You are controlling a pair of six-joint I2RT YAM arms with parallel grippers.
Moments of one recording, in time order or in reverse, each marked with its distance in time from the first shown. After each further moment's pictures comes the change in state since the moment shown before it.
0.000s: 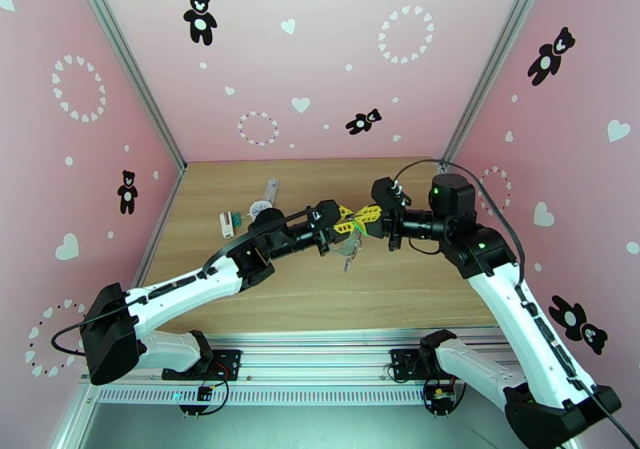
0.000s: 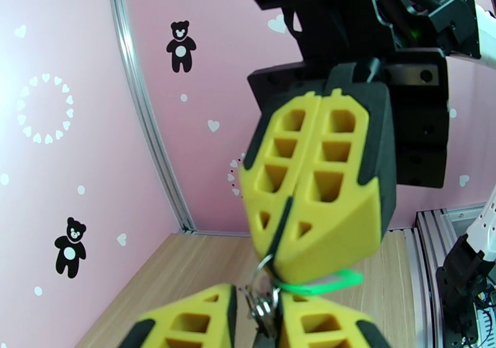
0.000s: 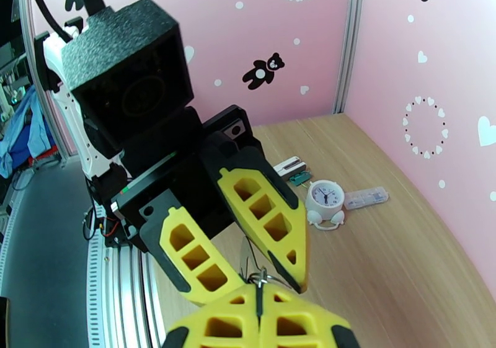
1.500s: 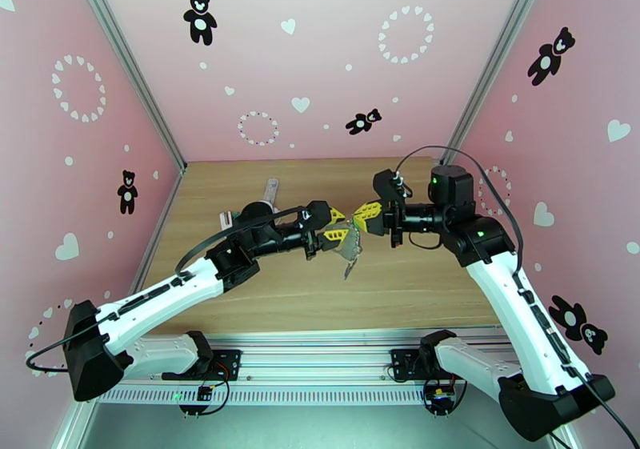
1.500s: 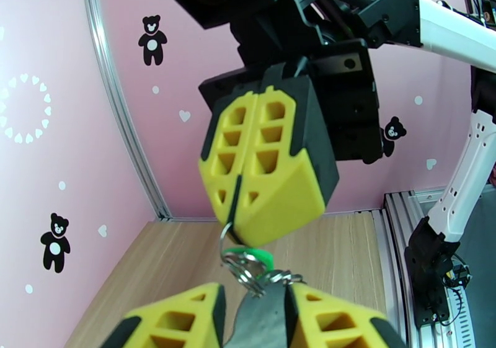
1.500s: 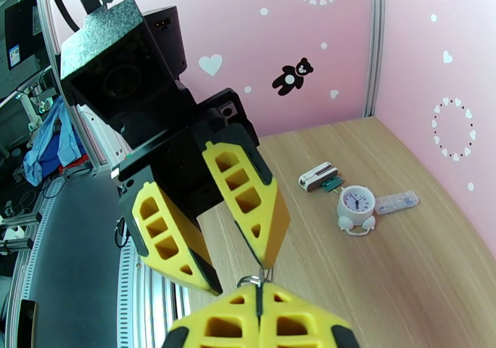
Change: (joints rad) left arm 0.032 -0.100 0.045 -0.227 0.110 0.008; right arm -0.060 0.069 0.072 -0.041 -0.164 0.063
